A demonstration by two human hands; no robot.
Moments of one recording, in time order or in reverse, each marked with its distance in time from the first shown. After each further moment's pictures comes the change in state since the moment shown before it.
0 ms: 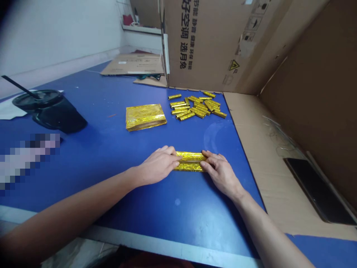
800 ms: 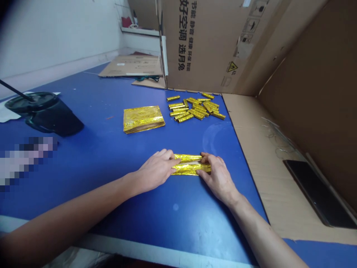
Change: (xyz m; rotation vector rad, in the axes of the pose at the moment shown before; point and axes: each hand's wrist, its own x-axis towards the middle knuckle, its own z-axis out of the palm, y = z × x) left_hand -0.002 0.002 0.006 0.111 0.043 0.015; right_hand -0.002 -0.001 0.009 -0.105 0.125 0.001
